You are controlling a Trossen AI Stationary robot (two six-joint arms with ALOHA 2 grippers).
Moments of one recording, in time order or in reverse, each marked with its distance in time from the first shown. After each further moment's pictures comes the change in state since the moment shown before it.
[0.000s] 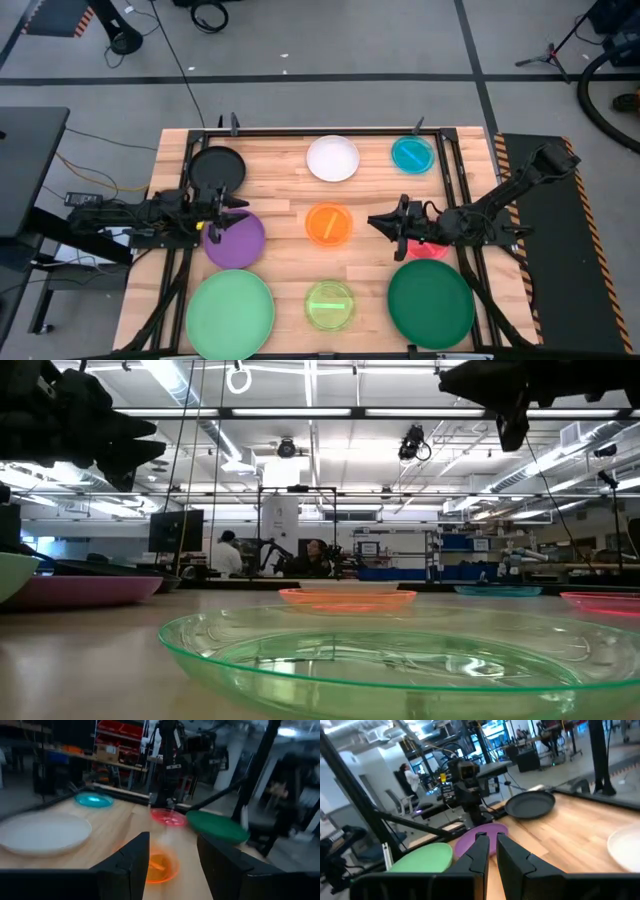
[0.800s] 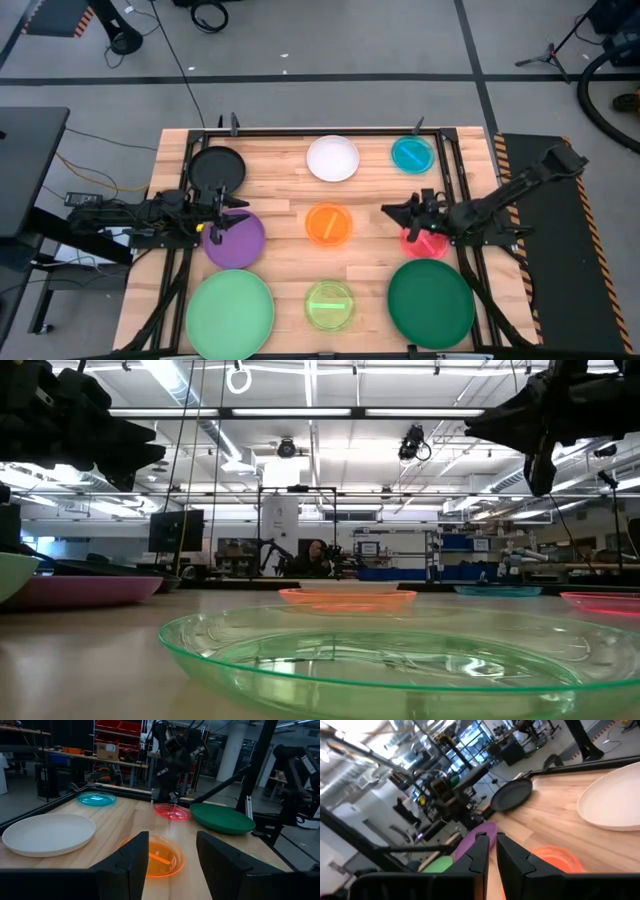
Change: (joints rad) left arm 0.000 0.000 0.000 -0.030 0.001 0.119; right arm -0.053 -0.213 -0.210 -0.018 0.033 0.341
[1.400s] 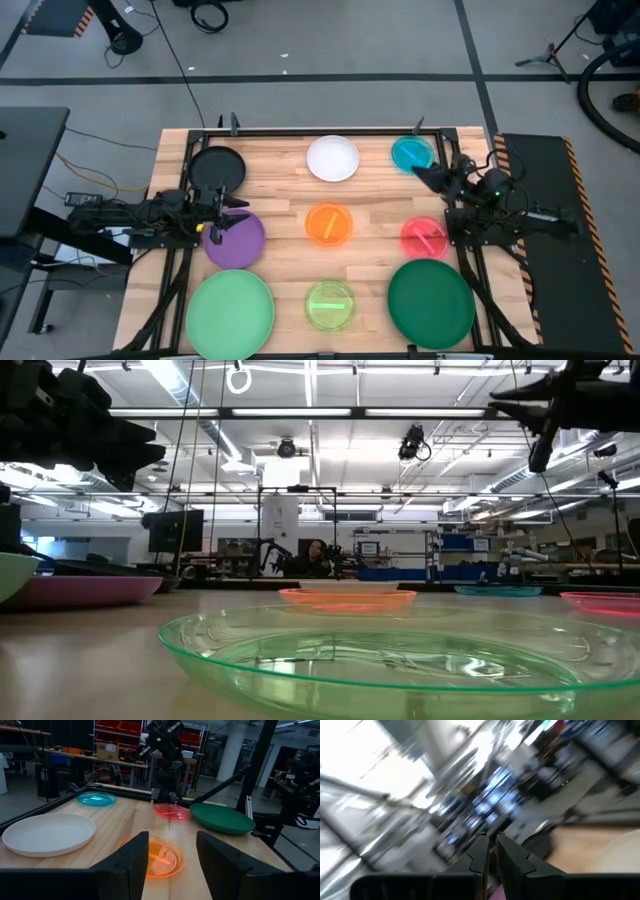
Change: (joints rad) left arm 0.000 0.000 0.000 0.000 0.000 0.000; right arm -0.632 -0.774 0.000 -0.500 -0.651 0.127
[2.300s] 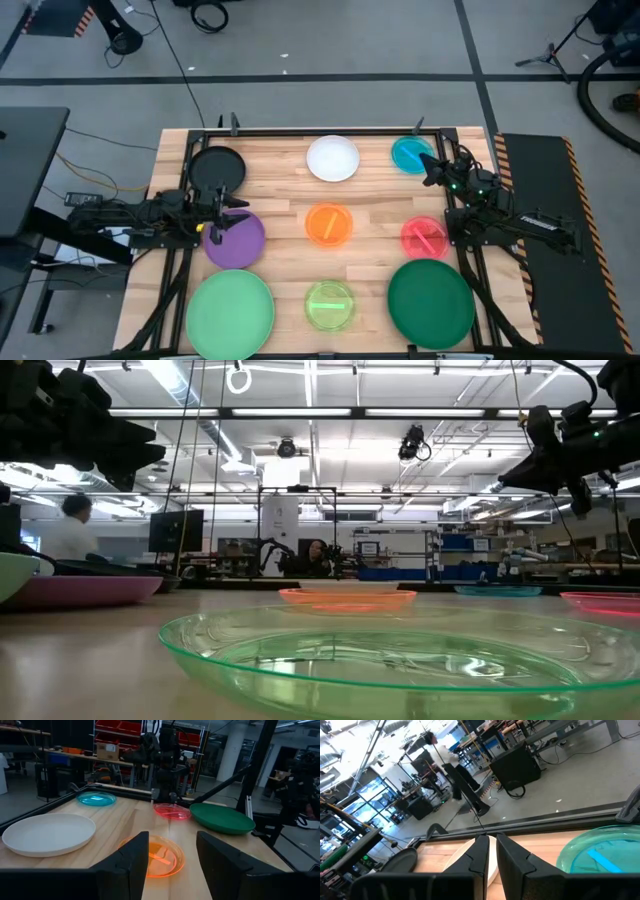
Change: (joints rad) left arm 0.000 0.000 0.000 0.000 0.000 0.000; right arm -0.166 -0.084 0.000 -0.446 0.453 -0.117
